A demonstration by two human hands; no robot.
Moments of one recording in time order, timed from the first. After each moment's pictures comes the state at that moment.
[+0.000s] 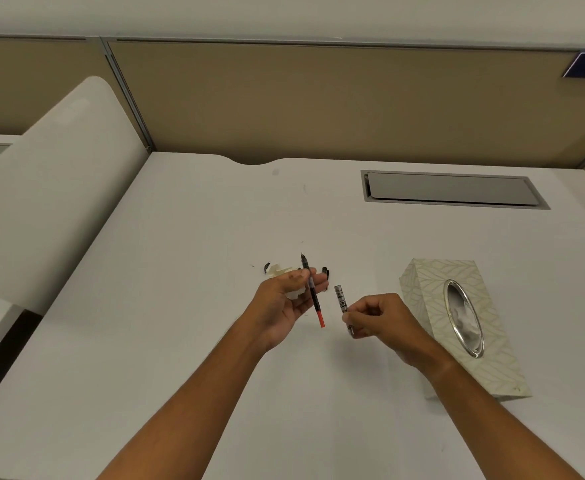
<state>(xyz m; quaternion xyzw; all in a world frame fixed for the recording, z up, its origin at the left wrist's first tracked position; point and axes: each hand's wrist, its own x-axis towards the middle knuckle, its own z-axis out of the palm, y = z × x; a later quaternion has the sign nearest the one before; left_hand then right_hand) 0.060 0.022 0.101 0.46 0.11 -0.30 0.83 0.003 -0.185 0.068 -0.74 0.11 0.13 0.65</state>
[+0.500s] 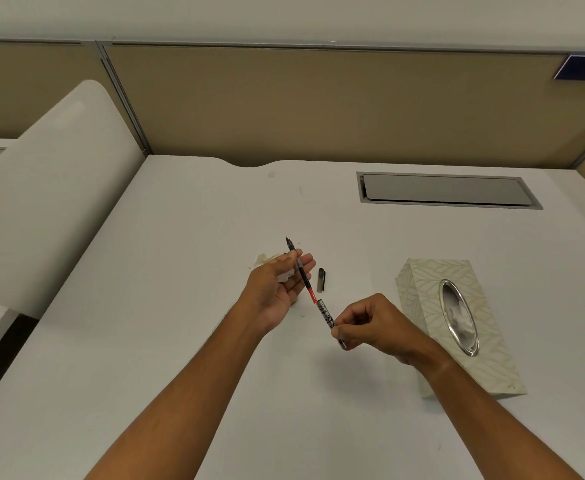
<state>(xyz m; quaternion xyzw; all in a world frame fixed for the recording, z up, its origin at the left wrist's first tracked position) 0.079 0.017 0.111 0.43 0.17 -0.25 0.85 -0.002 -0.177 0.091 -0.75 0.03 0.20 0.63</state>
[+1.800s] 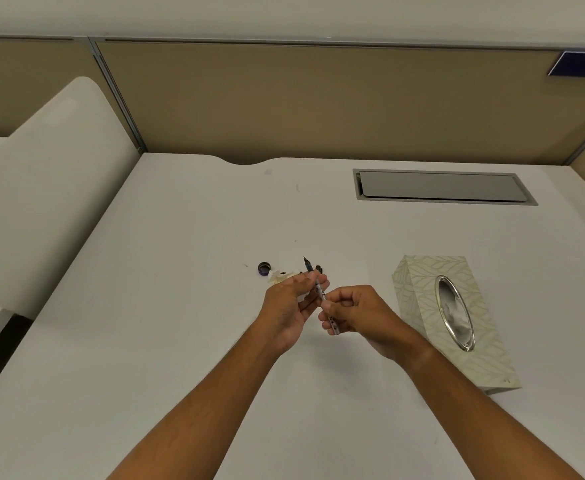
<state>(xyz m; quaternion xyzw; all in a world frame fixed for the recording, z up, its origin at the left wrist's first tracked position) 0.050 -0.006 0.091 0.46 0.15 -0.26 0.83 0.006 -0.155 0.093 -0.70 0.10 0.16 0.69</state>
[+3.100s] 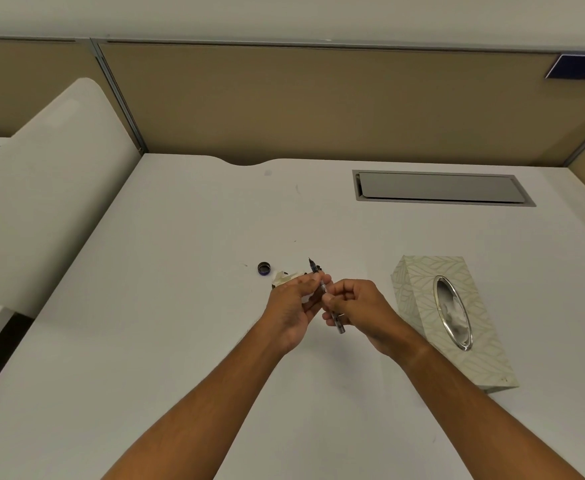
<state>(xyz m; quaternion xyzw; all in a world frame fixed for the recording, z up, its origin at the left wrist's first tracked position) 0.049 -0.012 0.088 0.47 0.15 -0.27 0.83 0.011 -0.153 0.095 -0.73 0.13 0.12 0.66</state>
